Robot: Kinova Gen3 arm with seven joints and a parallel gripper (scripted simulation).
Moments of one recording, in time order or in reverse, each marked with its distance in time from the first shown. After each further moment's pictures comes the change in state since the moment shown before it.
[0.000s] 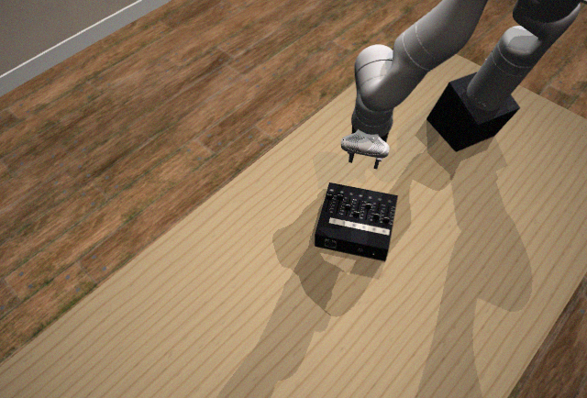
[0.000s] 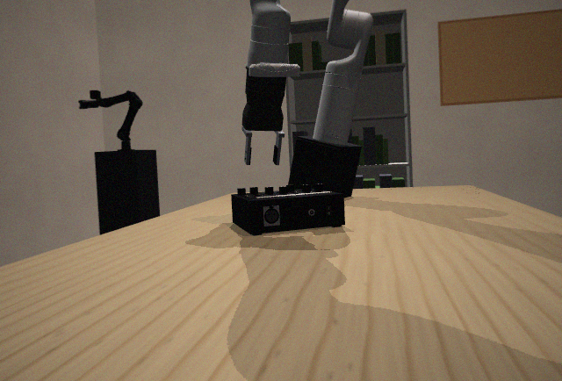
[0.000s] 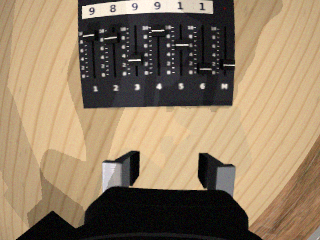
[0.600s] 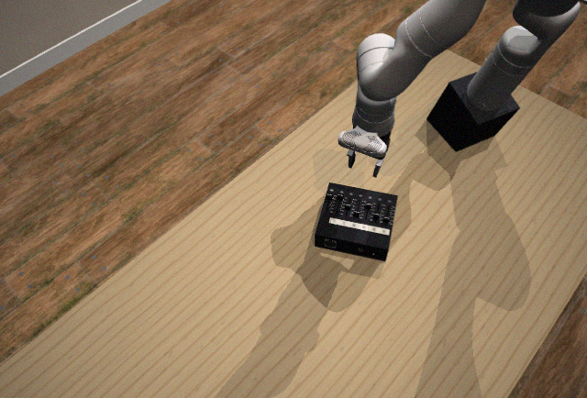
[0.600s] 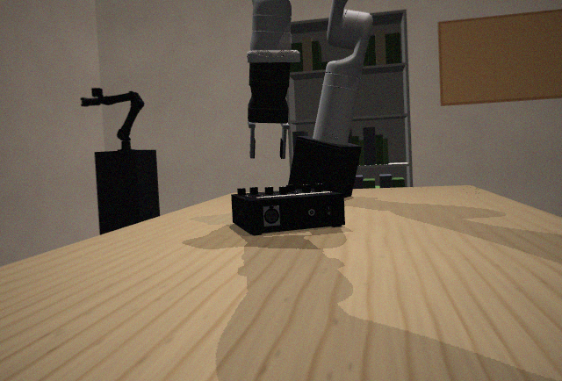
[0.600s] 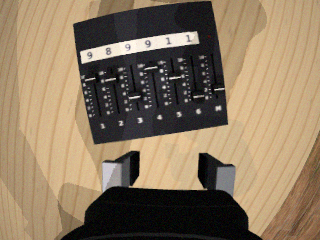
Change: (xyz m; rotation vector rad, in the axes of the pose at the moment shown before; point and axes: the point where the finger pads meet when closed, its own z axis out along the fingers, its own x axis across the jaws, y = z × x) arm -0.004 -0.022 -0.021 0.092 -0.035 0.133
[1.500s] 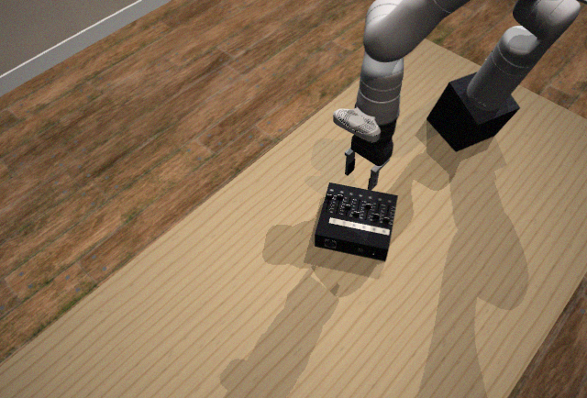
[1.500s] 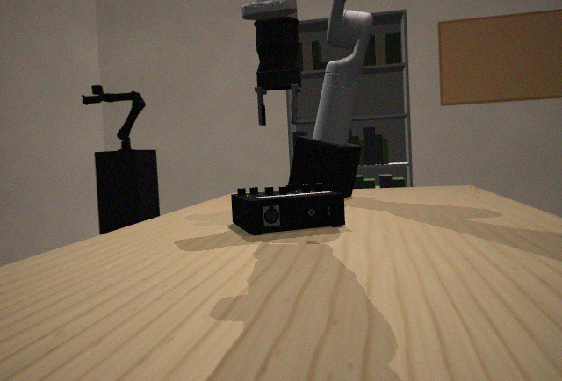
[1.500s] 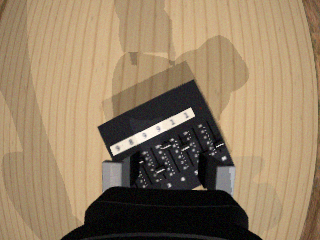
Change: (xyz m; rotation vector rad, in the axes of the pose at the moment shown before) arm -0.010 -0.052 -0.075 0.247 -0.104 0.302
